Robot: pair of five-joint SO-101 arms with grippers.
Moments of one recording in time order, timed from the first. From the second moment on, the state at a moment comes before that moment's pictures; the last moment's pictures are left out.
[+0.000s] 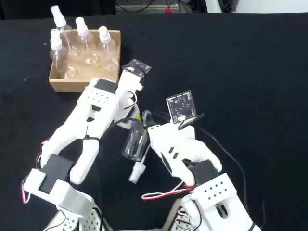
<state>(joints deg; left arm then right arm) 14.2 1.3 15.3 69.0 -13.8 -24.9 -68.7 77.5 33.2 -4.6</state>
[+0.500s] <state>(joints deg) 16.7 1.4 16.9 63.2 -9.0 -24.6 -68.7 77.8 33.2 -4.7</state>
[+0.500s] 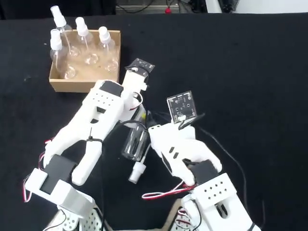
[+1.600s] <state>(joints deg) 17.8 8.6 18.5 63.8 -11.3 -24.6 -68.7 77.8 33.2 -4.7</state>
